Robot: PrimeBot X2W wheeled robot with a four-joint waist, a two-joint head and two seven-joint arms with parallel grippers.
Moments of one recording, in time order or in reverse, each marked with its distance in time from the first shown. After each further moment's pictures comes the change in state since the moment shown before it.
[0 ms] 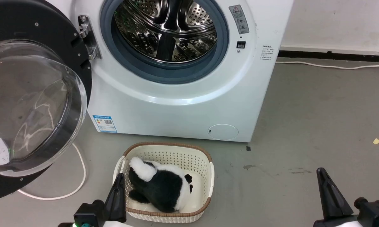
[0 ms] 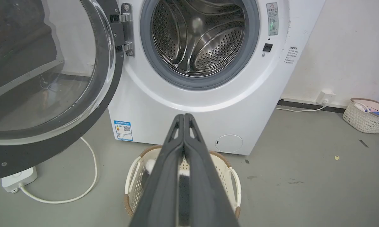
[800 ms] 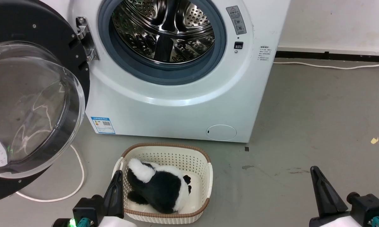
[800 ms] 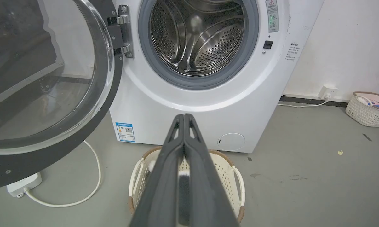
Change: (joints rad) left arm -0.012 -0.004 0.027 -0.017 0.040 -0.010 0.053; right arm -0.021 0.000 0.014 0.000 -0.026 0.000 0.053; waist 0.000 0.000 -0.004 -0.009
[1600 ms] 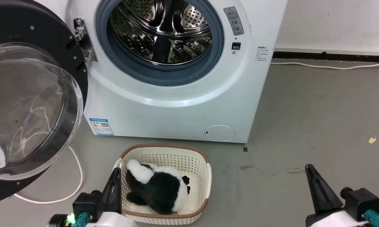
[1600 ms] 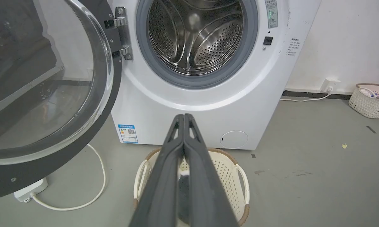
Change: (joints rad) left arm -0.009 -0.003 0.024 -0.016 0.042 -0.012 0.048; right arm -0.021 0.000 0.014 0.000 -0.018 0.000 0.050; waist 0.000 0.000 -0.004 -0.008
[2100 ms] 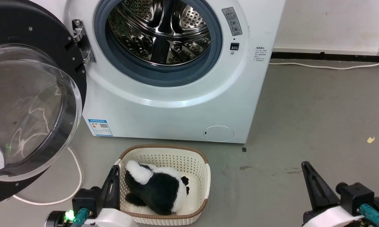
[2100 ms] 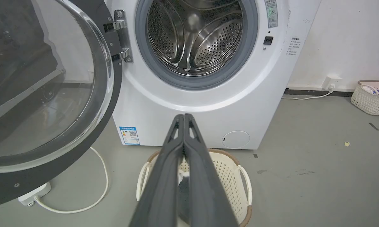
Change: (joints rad) left arm -0.012 -0.002 0.014 -0.015 0.021 -0.009 0.031; right arm -0.021 0.000 0.011 0.000 -0.017 0.000 0.032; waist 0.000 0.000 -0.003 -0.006
